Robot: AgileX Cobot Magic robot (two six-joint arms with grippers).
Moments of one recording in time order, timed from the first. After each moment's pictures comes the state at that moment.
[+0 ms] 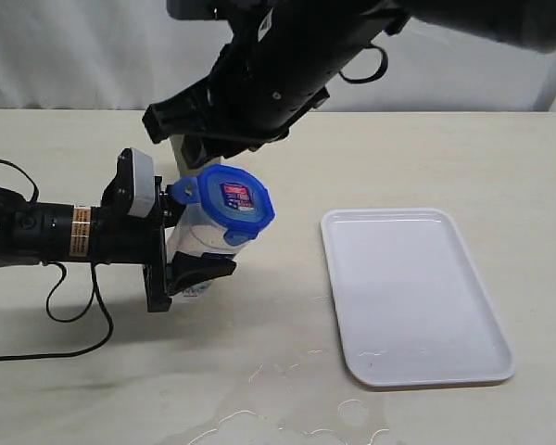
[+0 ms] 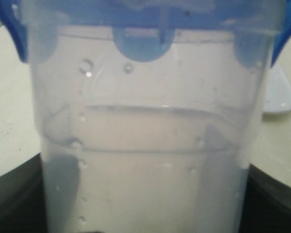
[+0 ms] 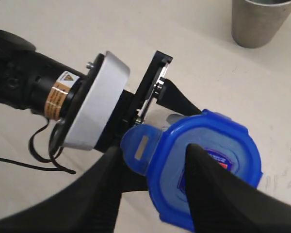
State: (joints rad) left arm -0.03 2.10 -0.86 1.33 -1.09 -0.33; right arm 0.69 1.80 -1.63 0.22 0.89 0.01
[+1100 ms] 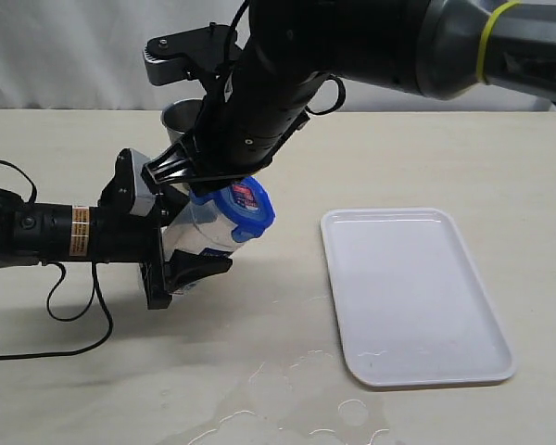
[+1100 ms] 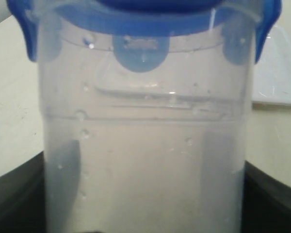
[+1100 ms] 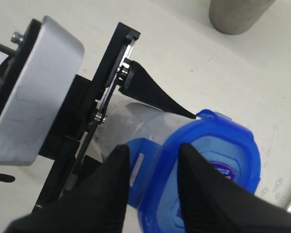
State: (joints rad) left arm -0.04 2.10 -0.86 1.30 -1.05 -0.31; right arm 0.75 1.94 -1.65 0.04 0.87 0.07
